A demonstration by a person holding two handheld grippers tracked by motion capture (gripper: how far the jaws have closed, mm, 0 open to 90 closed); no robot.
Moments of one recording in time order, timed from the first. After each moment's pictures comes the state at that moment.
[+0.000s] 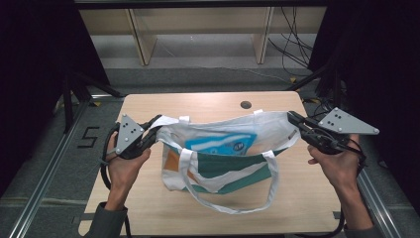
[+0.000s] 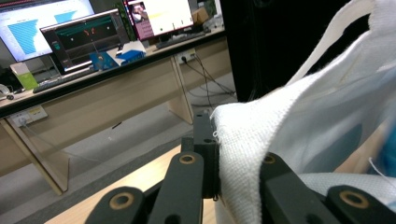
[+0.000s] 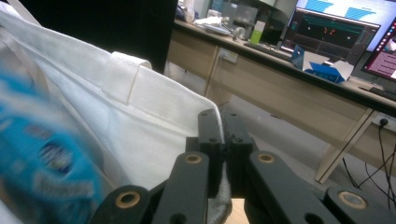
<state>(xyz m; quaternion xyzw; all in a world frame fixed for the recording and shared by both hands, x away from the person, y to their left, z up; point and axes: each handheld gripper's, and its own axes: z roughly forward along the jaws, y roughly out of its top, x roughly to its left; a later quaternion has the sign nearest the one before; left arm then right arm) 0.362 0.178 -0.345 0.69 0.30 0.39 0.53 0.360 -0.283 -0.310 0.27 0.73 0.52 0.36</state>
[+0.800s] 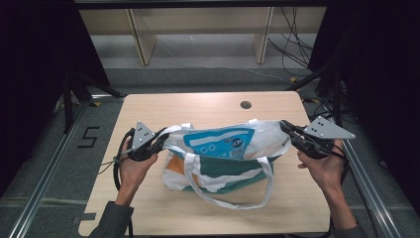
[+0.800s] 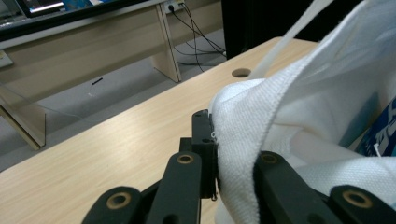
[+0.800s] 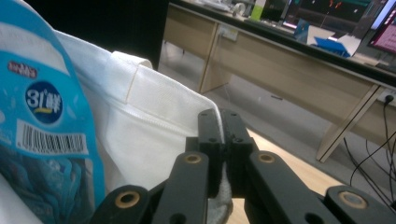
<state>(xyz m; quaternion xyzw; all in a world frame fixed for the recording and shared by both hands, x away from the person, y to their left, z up) 0.395 0.177 -0.405 0.73 0.34 0.32 0.49 0.377 -0.277 -0.354 0.30 0.74 0.50 0.35</state>
